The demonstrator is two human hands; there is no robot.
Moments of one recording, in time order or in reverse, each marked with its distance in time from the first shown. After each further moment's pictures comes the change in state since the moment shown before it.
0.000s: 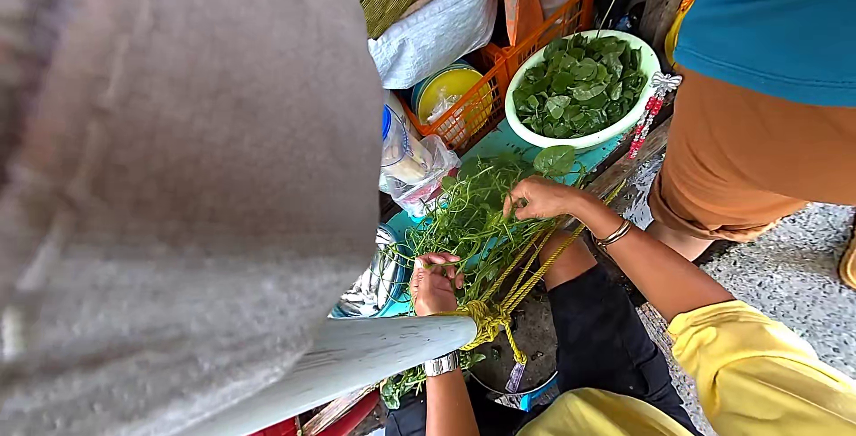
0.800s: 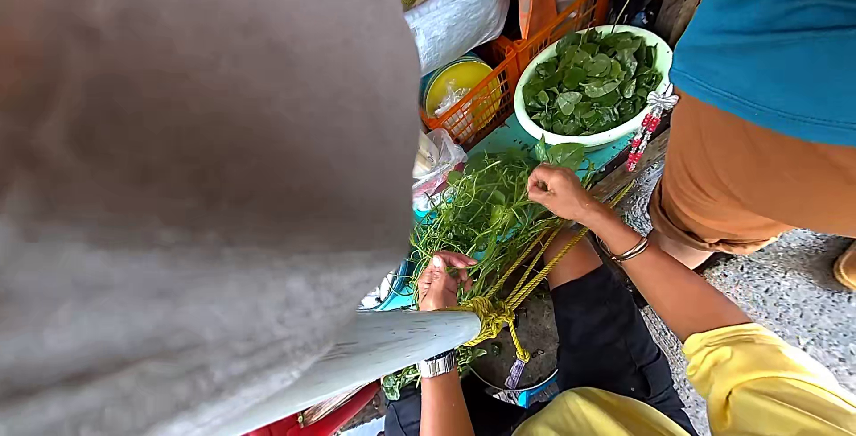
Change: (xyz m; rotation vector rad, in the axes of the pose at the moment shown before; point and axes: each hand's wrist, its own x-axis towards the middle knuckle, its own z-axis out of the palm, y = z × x) left_hand -0.004 0.011 -0.007 0.152 -0.231 -0.080; right_hand -0.015 0.018 0.023 0.065 0.573 -0.037
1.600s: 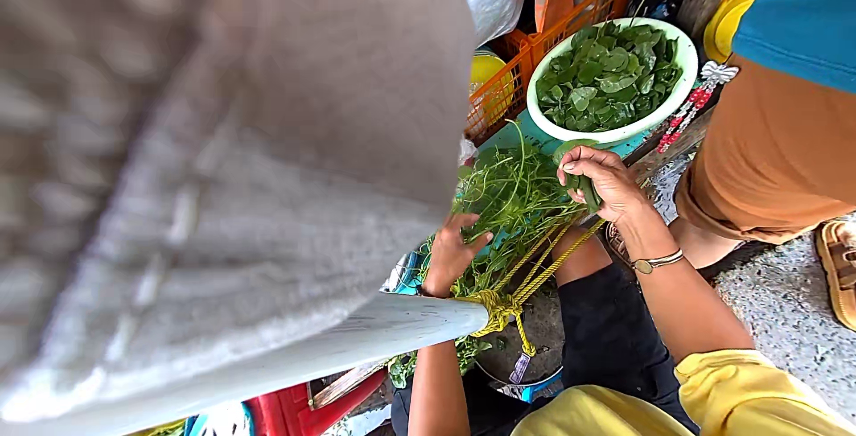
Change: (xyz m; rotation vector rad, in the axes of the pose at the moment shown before) left_hand 0.060 0.014 -0.002 1.139 -0.084 -0.135; right_hand -0.023 -0.012 -0.027 1.019 0.135 0.175
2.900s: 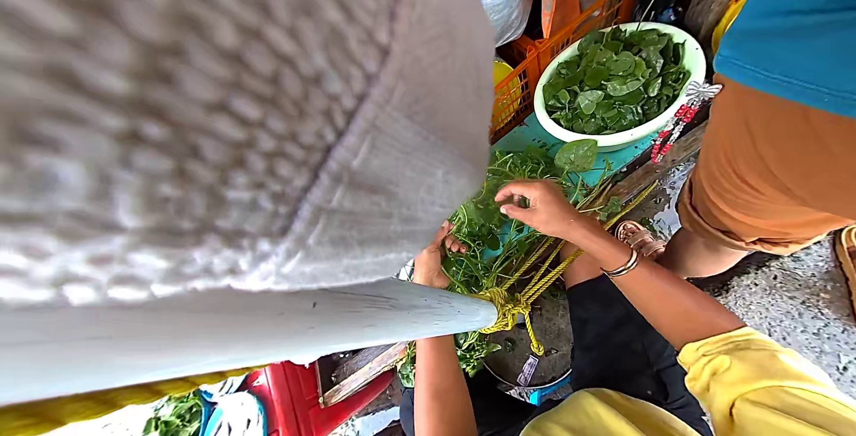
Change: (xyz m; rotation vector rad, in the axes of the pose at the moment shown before) left_hand -0.015 -0.010 -0.019 -1.281 0.256 -0.490; right_hand 0.006 0.022 0.081 -0.859 -0.263 -0.320
